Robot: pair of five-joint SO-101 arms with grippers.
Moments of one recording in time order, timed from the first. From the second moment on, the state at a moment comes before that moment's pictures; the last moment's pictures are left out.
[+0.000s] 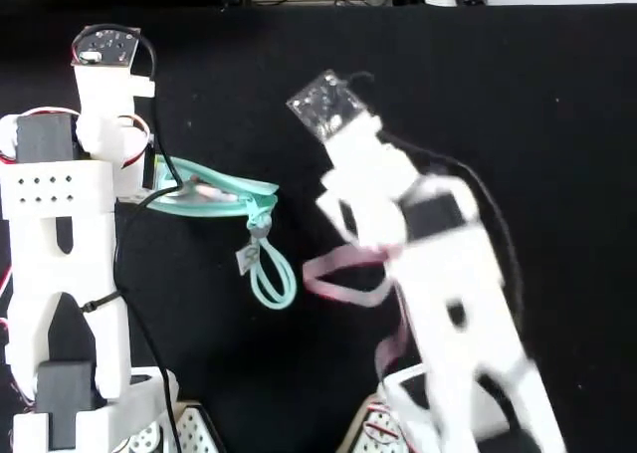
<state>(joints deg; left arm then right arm) -8.5 -11.0 -5.9 100.3 -6.5 -21.4 -41.0 26.2 70.9 18.6</state>
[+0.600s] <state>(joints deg) -8.5 -11.0 -5.5 100.3 -6.5 -51.9 -75.8 60.1 11.6 15.6</state>
